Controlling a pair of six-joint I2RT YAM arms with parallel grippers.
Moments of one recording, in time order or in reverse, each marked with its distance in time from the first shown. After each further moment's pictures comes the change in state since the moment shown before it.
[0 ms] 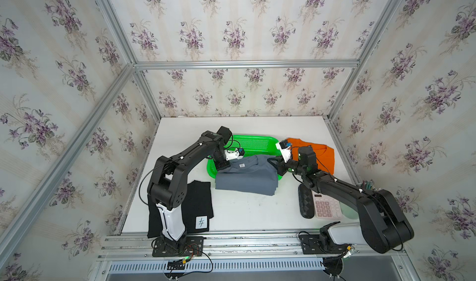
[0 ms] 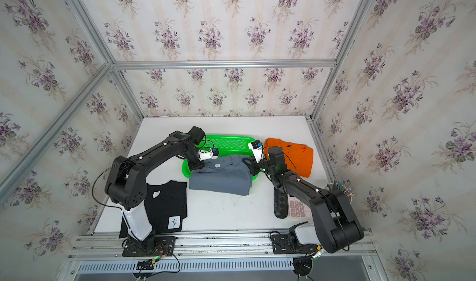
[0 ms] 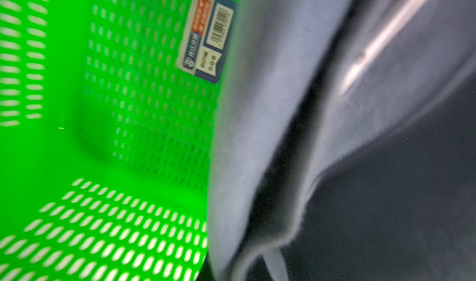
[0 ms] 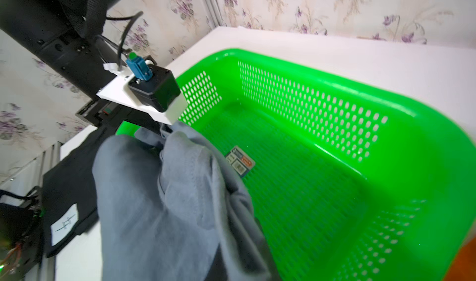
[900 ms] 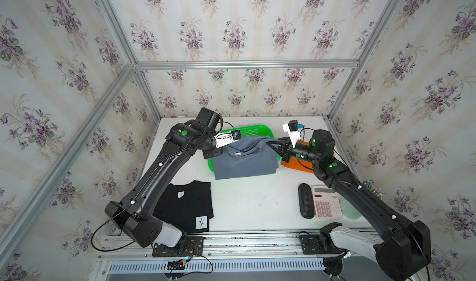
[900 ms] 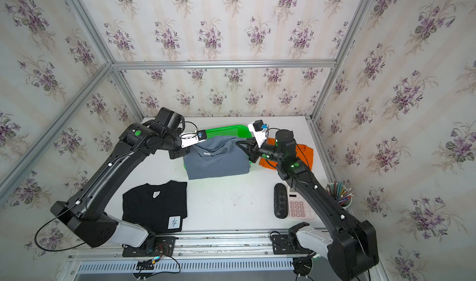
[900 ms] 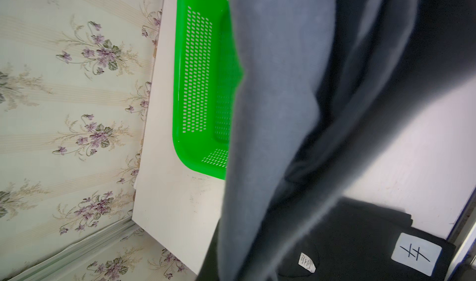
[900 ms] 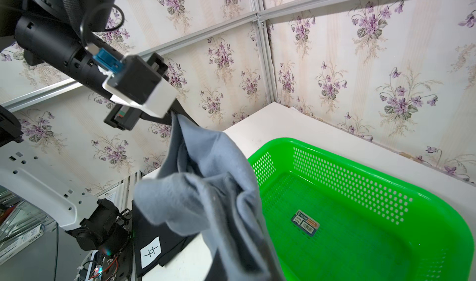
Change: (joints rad) left arm -0.057 -0.290 0.295 -0.205 -0.140 0.091; right arm 0.027 -0.137 0.326 -0.213 -0.167 0.066
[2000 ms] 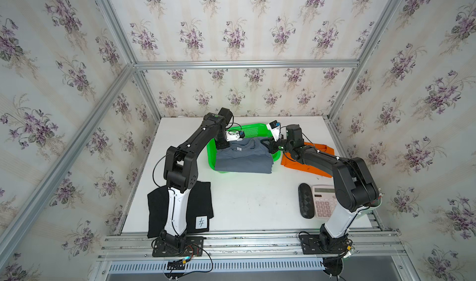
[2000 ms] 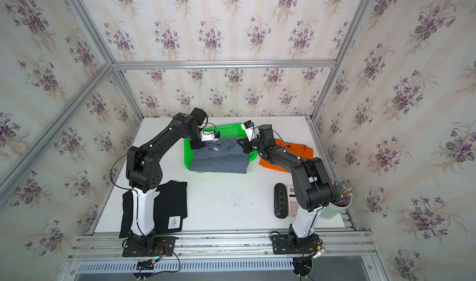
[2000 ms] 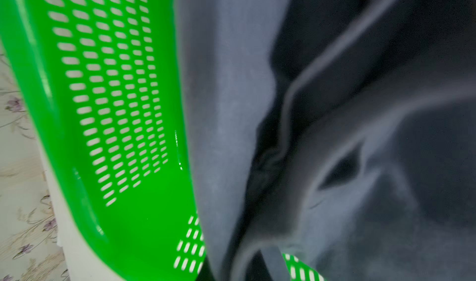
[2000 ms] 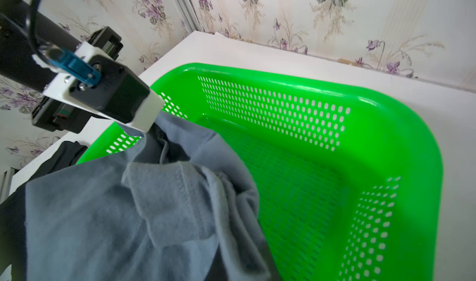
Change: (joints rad) left arm 0.121 0.660 0.233 0.098 0.011 0.106; right arm -0.054 0.607 0.149 0.089 0.187 -0.119
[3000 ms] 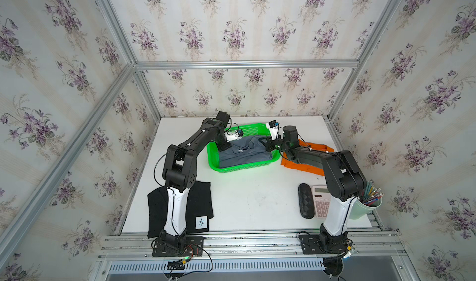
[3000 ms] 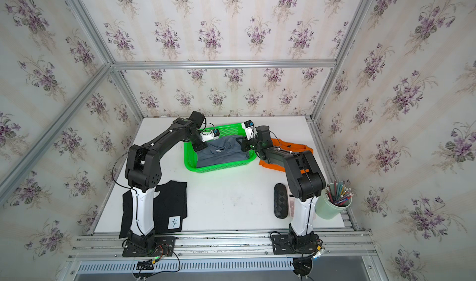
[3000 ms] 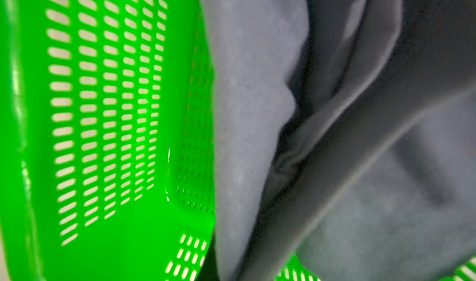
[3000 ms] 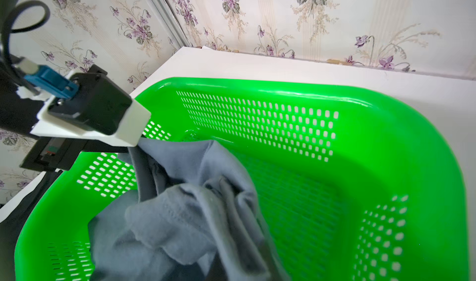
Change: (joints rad) left arm 0.030 -0.010 -0.114 0.188 0.101 -0.161; right arm -0.005 0.136 0.037 0.186 0.013 0.136
